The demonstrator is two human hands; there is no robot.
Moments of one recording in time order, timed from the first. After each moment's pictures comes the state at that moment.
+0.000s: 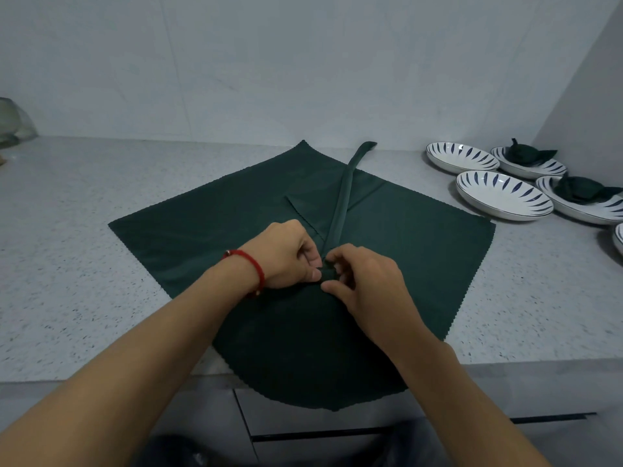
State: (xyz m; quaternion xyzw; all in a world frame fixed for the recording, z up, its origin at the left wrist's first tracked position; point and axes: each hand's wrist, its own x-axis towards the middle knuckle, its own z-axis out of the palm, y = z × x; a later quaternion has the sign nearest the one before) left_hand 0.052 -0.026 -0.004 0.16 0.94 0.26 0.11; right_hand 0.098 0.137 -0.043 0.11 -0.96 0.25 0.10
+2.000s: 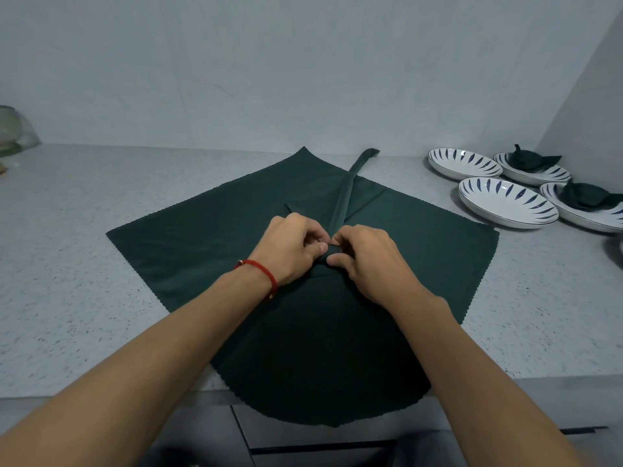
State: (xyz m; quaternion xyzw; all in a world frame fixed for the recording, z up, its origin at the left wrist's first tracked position) left_hand 0.022 -0.014 -0.025 0.16 0.93 0.34 -0.05; right_hand 0.037 0.154 -0.037 0.12 -0.96 0.24 0.08
